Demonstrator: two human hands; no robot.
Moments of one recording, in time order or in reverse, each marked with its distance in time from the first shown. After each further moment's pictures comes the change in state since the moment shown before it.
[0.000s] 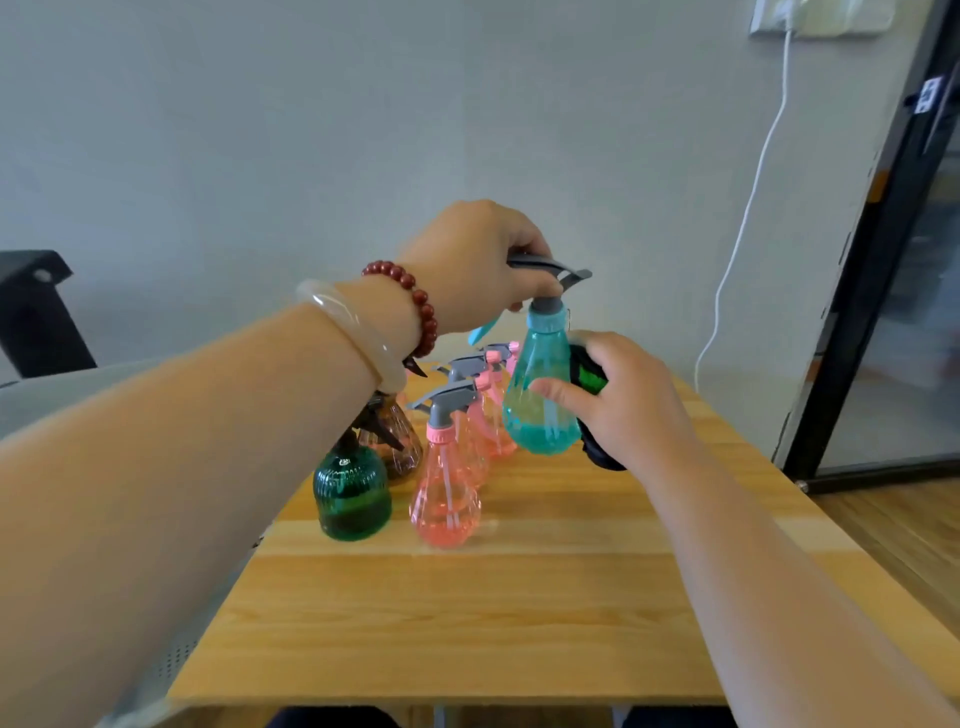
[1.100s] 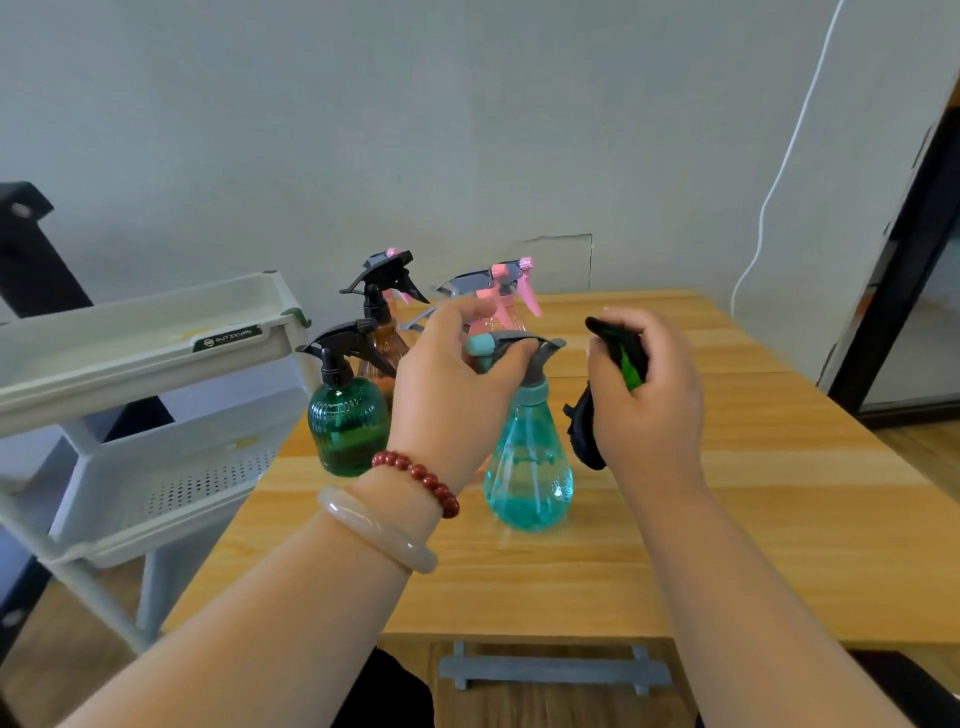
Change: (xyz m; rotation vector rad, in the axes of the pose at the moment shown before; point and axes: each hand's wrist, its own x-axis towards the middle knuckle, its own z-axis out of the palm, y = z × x) left_hand -0.104 -0.025 0.131 -0.480 0.334 -0.457; right_hand -0.055 0.039 0.067 0.361 0.437 0.007
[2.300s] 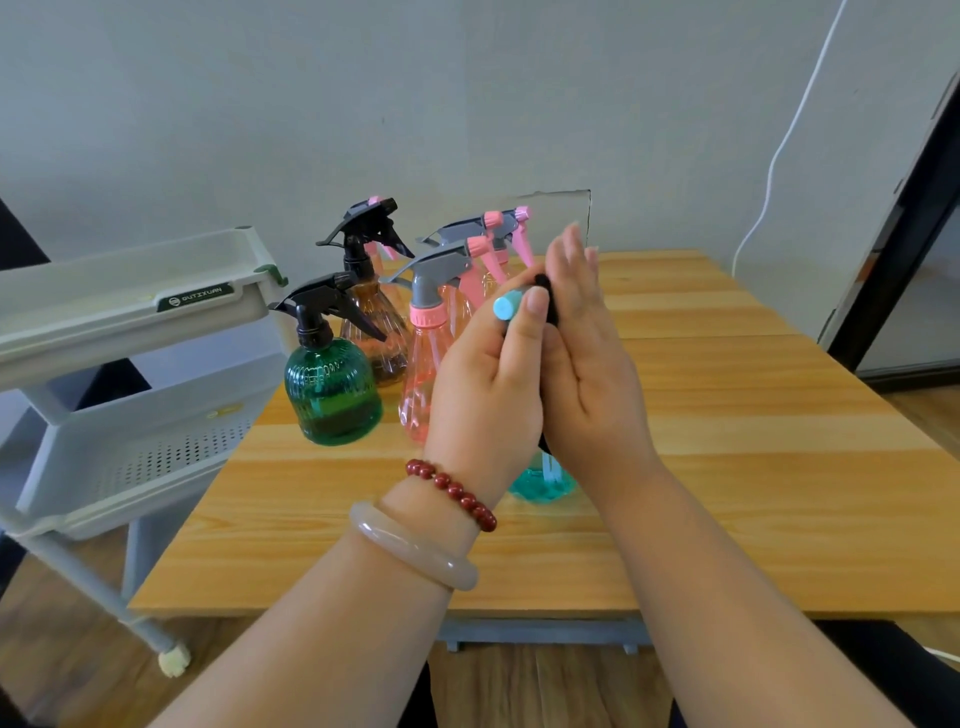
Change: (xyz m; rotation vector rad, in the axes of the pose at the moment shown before) left_hand -0.022 -0.010 0.035 -0.393 -0.074 0.076; right_hand -0.021 0.009 0.026 0.071 -0.312 -0.143
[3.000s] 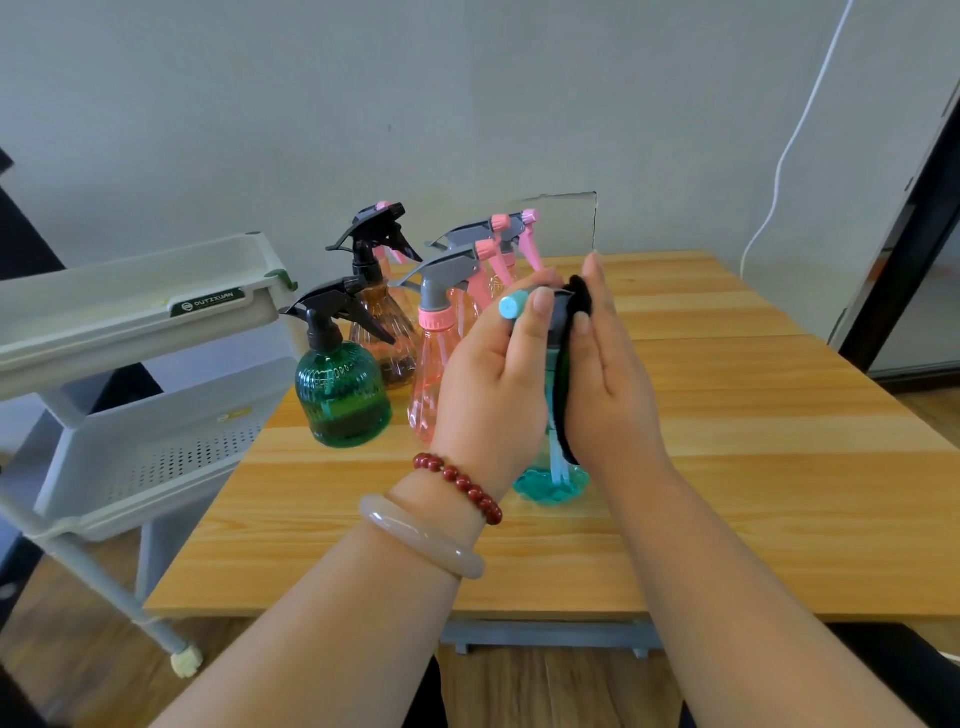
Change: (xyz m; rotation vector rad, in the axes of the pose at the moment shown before) left_hand 0.004 -0.001 -0.003 0.039 -0.003 -0.037; right_hand -0.001 0.002 0.001 0.196 0.060 0.252
